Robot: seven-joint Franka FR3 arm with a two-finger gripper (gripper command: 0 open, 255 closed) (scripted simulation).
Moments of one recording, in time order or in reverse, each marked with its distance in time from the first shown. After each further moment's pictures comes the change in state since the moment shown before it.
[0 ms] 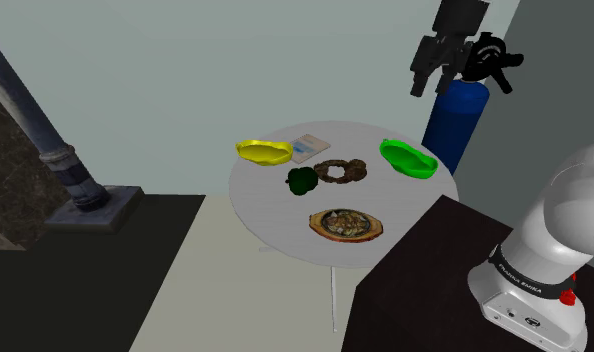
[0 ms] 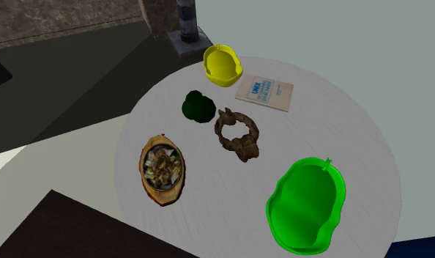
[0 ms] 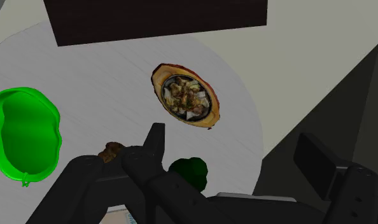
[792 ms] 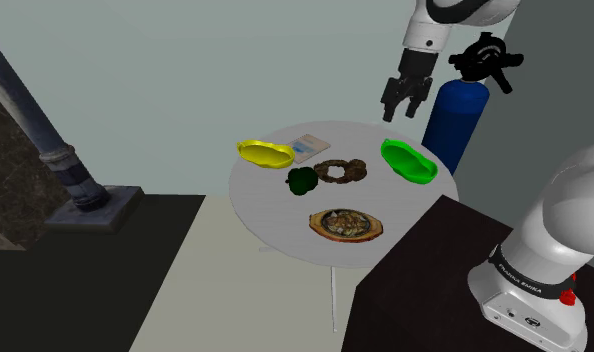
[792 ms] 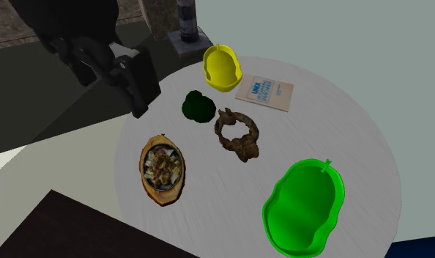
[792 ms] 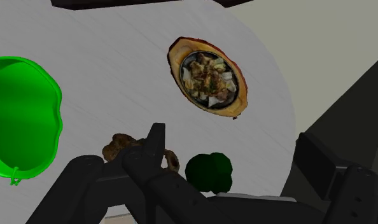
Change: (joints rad) arm -0.020 0.257 -0.080 -0.073 -0.037 0.315 -0.118
